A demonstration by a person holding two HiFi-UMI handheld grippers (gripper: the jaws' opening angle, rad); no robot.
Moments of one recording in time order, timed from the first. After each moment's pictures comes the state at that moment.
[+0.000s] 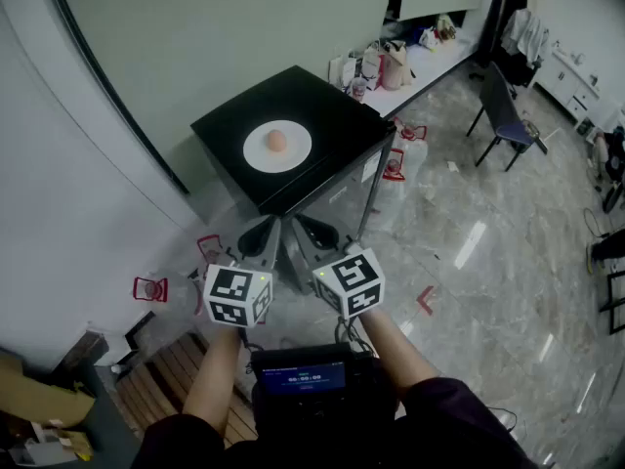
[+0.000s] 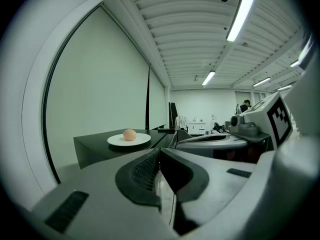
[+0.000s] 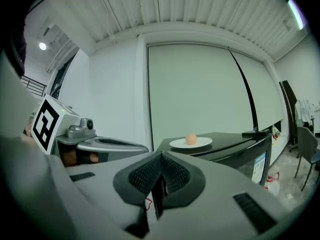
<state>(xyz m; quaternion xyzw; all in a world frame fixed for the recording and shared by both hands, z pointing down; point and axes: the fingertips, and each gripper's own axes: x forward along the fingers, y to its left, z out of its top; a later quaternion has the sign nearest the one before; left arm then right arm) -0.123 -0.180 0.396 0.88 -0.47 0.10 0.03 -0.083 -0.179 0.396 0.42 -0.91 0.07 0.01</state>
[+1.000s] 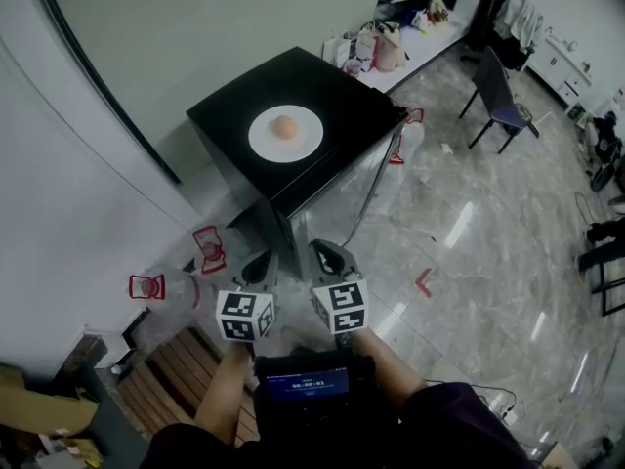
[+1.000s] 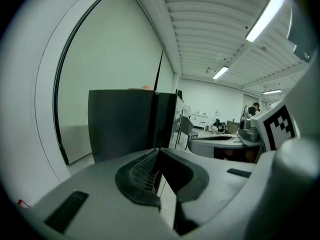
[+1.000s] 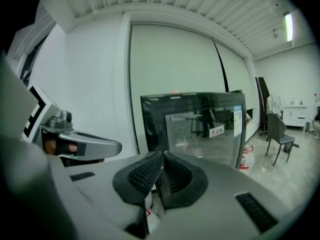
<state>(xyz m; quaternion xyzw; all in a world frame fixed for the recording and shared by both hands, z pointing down) -0.177 -0.158 0.529 0.86 -0.47 0.14 0.15 -0.086 -0.166 0.529 0.54 -0.83 0.13 0.08</state>
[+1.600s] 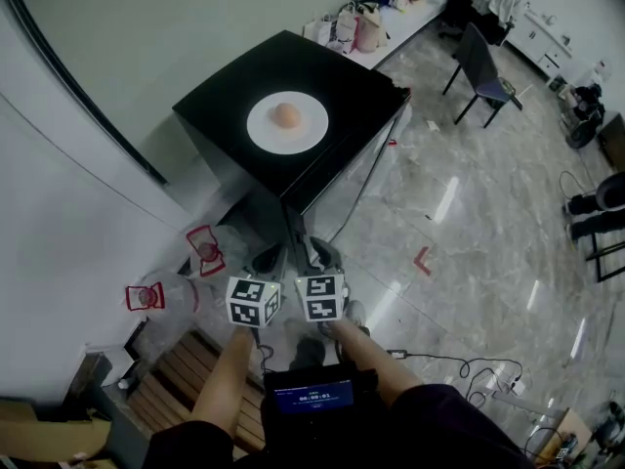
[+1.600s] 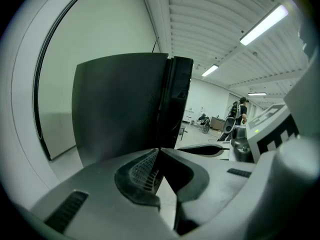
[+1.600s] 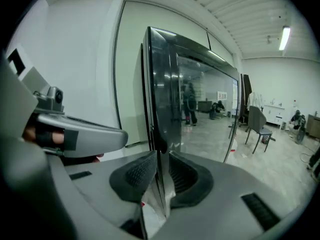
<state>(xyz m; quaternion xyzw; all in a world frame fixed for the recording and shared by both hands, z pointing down) -0.179 -0.177 0.594 0.89 -0.38 0.15 0.17 -0.123 -0.180 0.618 0.62 -0.75 0.17 0.15</state>
